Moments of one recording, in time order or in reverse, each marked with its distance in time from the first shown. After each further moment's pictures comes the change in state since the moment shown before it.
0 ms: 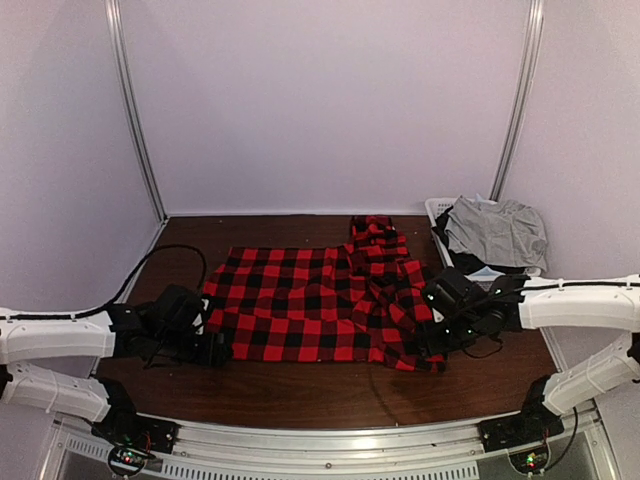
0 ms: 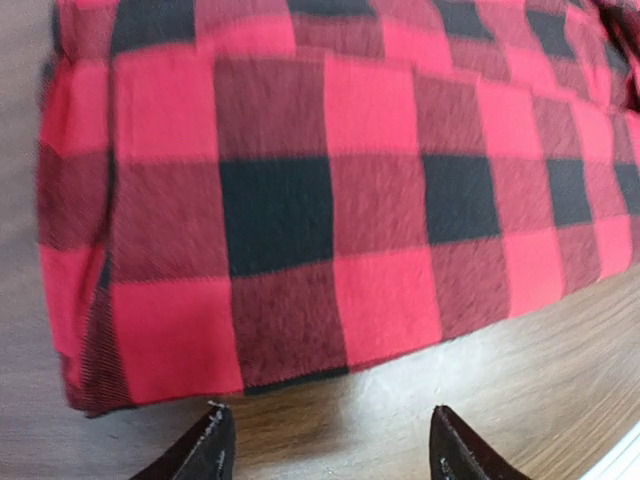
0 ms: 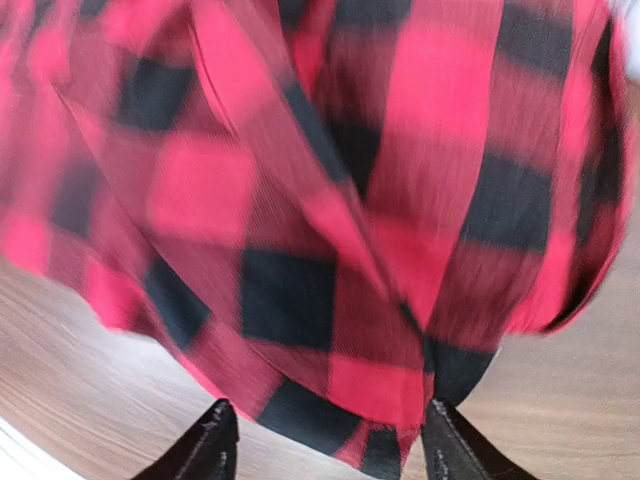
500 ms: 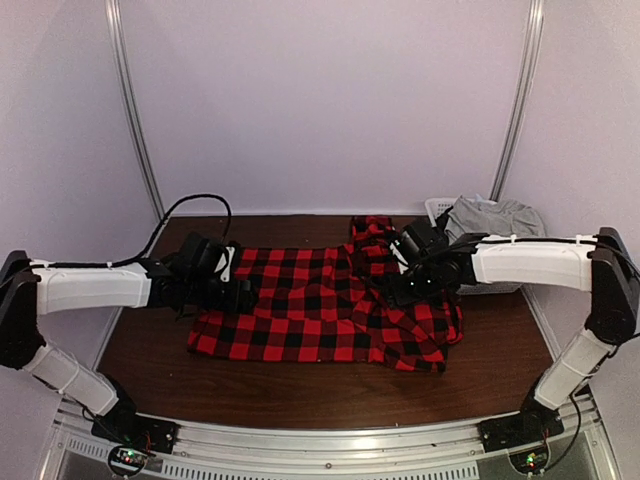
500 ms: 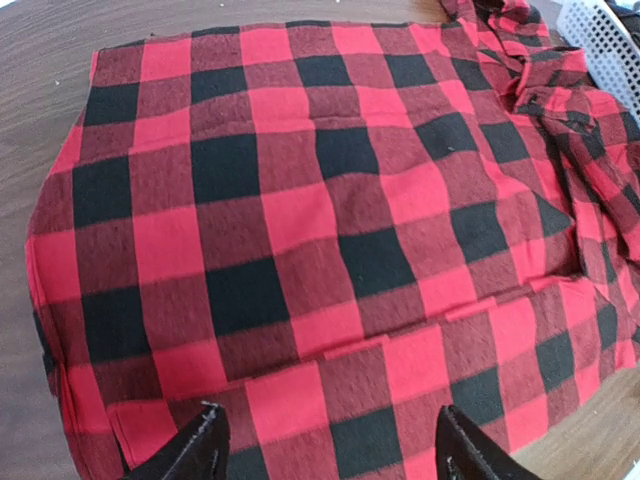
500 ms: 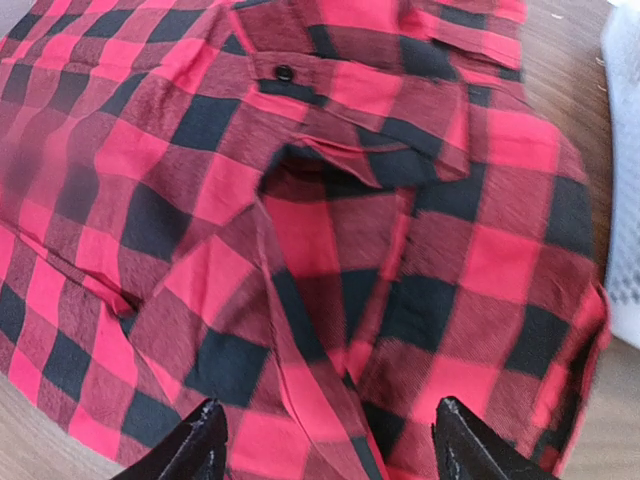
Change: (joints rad) left arm 0.110 0.304 0.349 0.135 0.011 0.200; right arm -0.127 0.292 0.377 0.093 0.056 -0.247
